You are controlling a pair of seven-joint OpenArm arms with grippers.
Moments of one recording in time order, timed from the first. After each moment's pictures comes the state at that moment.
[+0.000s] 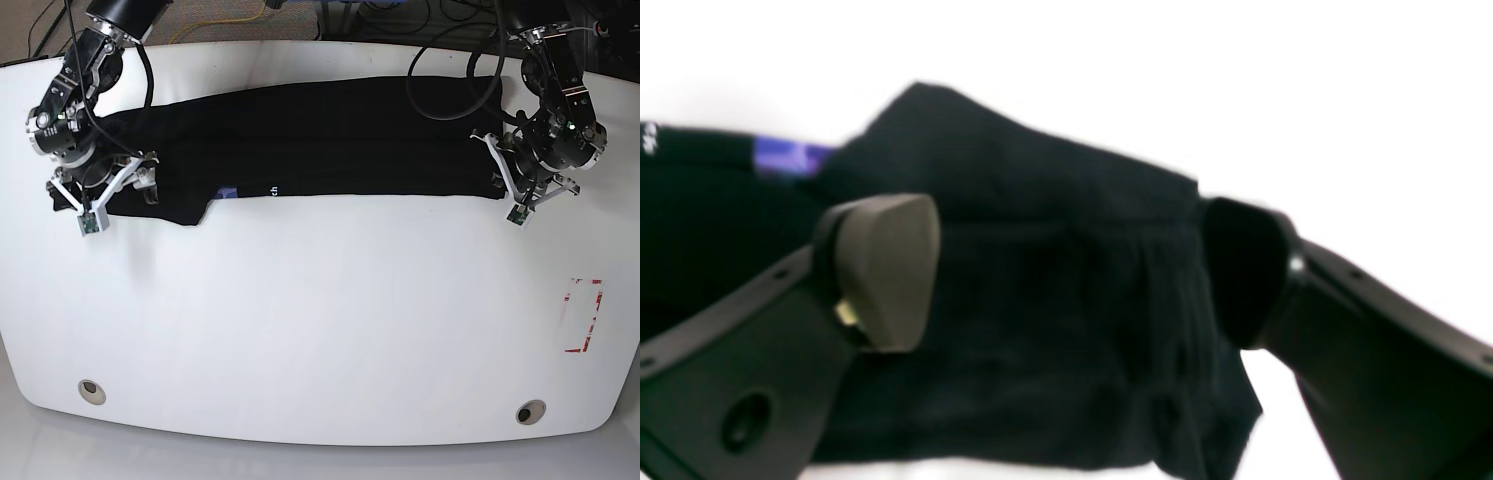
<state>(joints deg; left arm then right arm) 6.5 -8.2 -21.0 106.6 -12.7 -41.9 70.5 -4.5 9.9 35.1 104.1 18.3 40.6 -63.1</state>
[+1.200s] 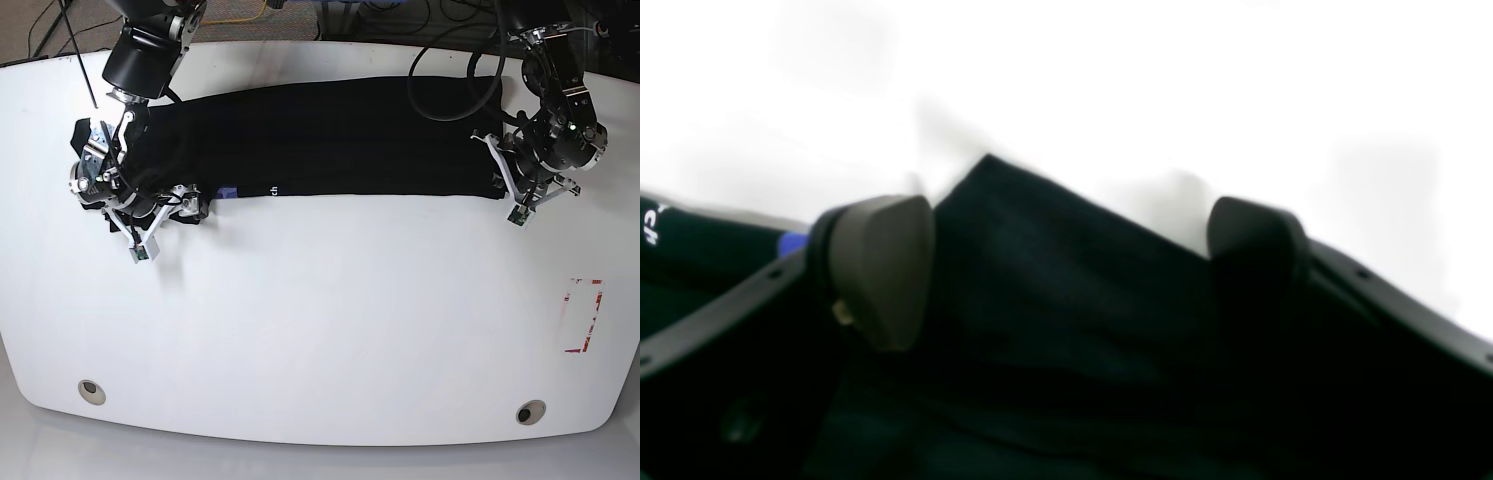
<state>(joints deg) 6.4 -8.2 -21.1 106.6 -12.8 -41.8 70.5 7.9 8.7 26.6 77.4 12.3 40.4 -59.0</state>
